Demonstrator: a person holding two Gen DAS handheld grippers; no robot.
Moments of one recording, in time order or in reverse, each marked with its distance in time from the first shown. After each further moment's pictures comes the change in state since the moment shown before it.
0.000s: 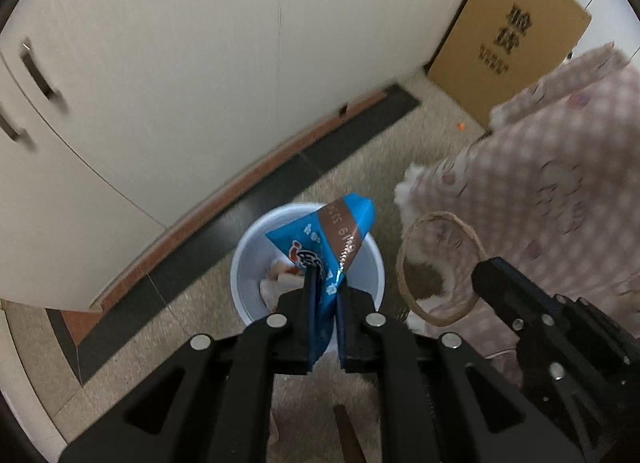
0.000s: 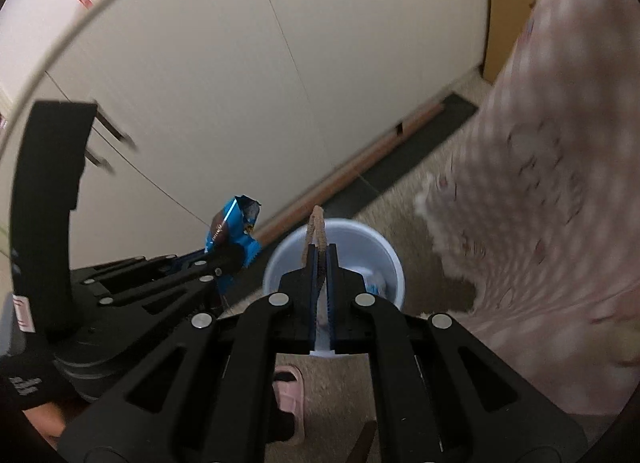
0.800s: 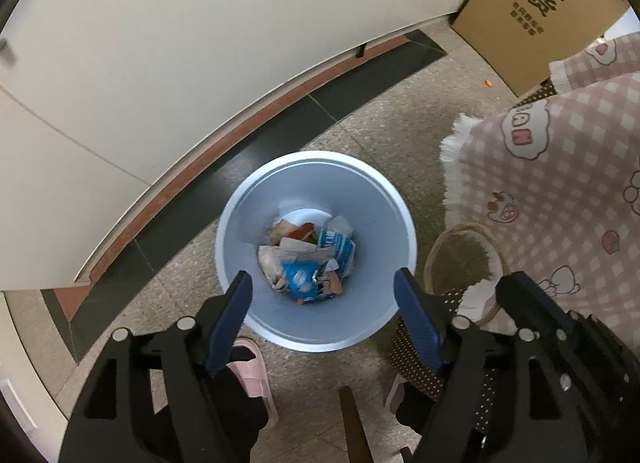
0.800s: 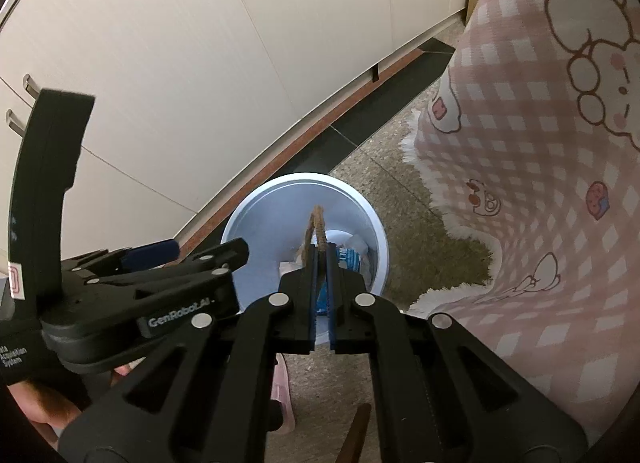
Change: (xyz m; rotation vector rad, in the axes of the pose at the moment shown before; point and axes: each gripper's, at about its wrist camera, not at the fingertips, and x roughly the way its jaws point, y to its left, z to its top) left arm 0.095 0.024 -0.007 -0.036 0.164 0.031; right arm 0.089 -0.025 -0.017 0.062 0.131 -0.052
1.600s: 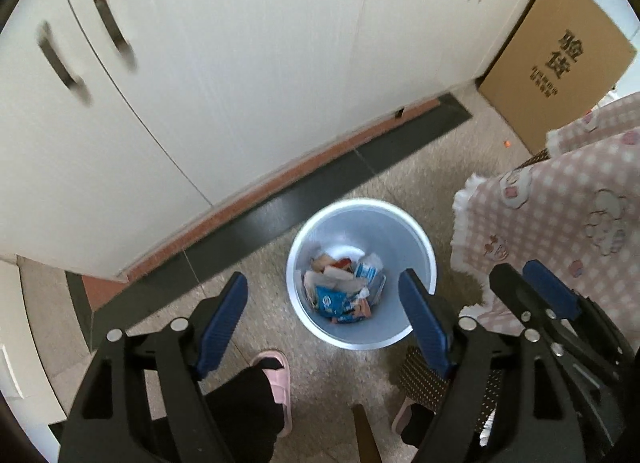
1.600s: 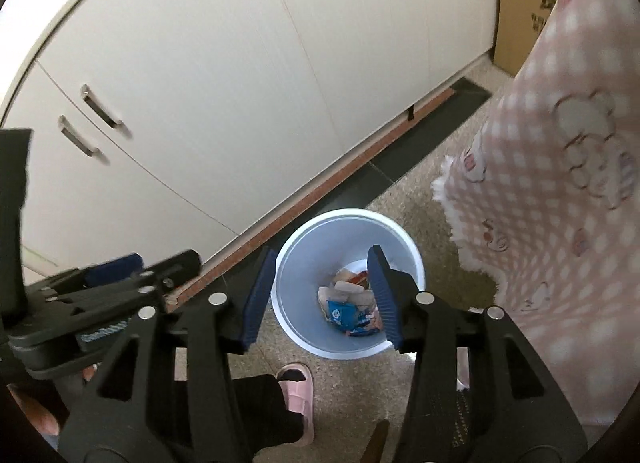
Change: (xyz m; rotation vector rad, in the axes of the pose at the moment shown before) left arm -0.120 0.032 -0.036 -0.094 -0.212 0.079; right arm -0.062 0.029 0.004 -0.069 -0.130 0.090
